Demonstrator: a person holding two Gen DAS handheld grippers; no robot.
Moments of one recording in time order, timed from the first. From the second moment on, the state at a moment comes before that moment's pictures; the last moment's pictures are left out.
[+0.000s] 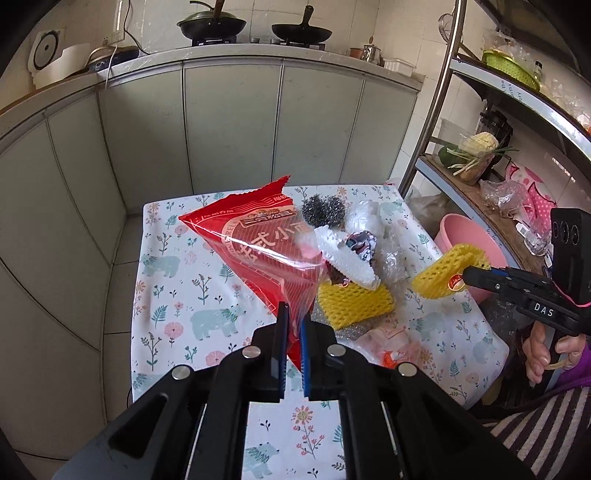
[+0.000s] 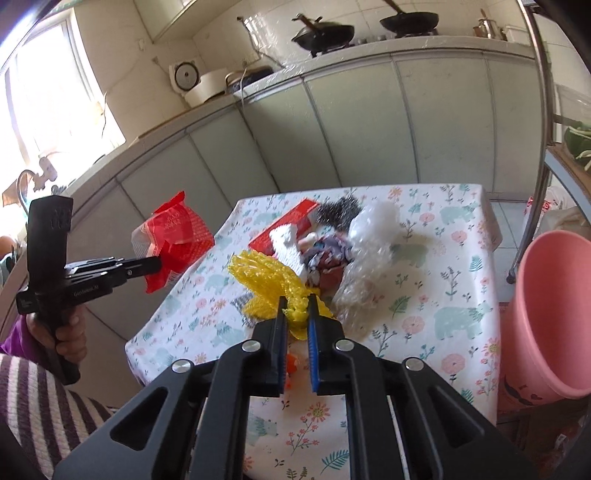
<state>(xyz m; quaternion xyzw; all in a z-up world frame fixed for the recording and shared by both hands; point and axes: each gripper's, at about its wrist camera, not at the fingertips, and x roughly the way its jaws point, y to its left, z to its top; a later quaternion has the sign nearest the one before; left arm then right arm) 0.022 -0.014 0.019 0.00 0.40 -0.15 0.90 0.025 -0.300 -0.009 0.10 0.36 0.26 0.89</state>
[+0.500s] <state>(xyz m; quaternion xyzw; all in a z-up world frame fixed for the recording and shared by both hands) 0.072 -0.125 0.045 0.04 0.37 -0.27 0.89 0.013 -0.406 0.011 0.15 0.32 0.08 0.93</state>
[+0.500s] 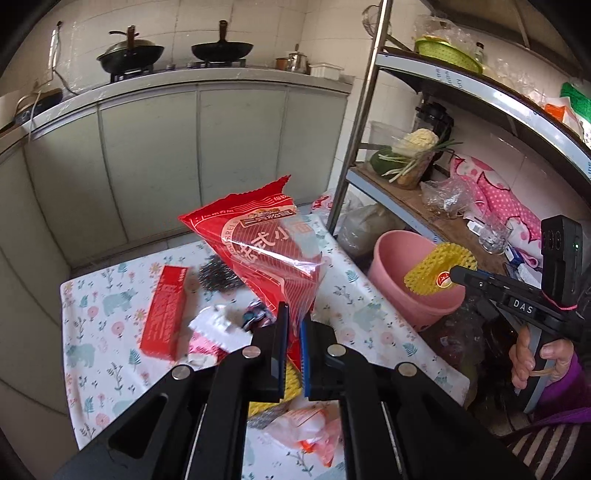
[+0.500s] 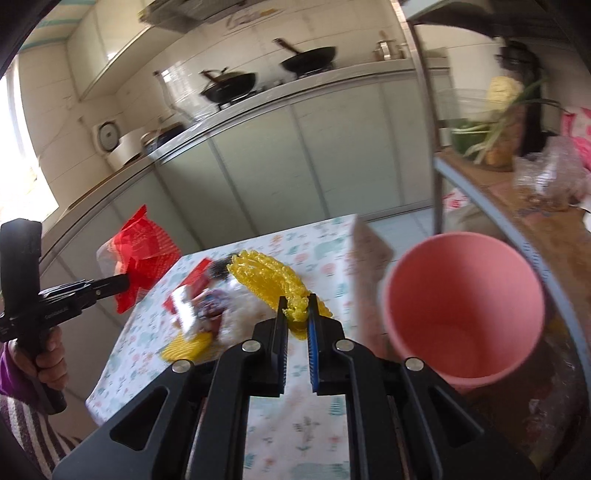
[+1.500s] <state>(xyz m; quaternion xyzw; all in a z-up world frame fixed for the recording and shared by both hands) 0.122 -0.381 -0.047 0.16 0.45 -0.43 0.77 0.028 -0.513 -0.081 0.24 0.40 -0.10 0.88</state>
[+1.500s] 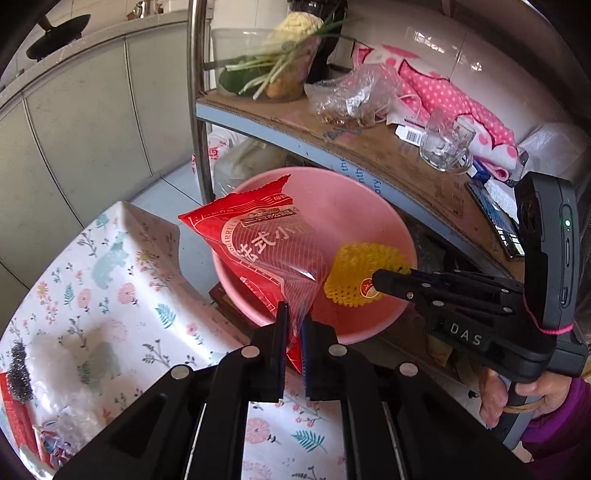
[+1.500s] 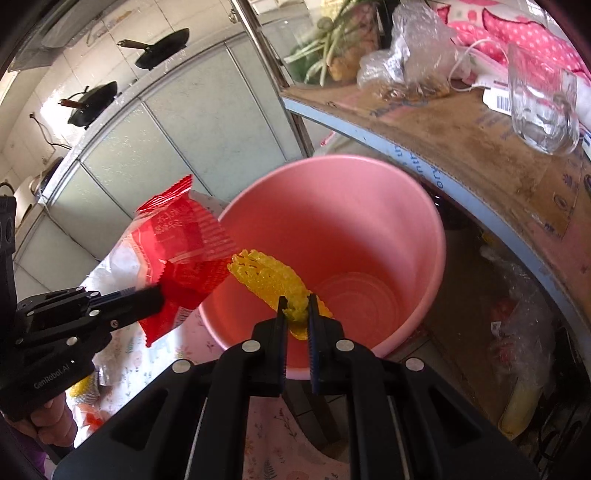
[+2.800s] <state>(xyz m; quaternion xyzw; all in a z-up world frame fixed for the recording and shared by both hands) 0.099 -0.259 0.020 0.06 0.39 -0.36 0.84 0.018 -0.443 -0.044 0.18 0.38 -0.05 0.91</state>
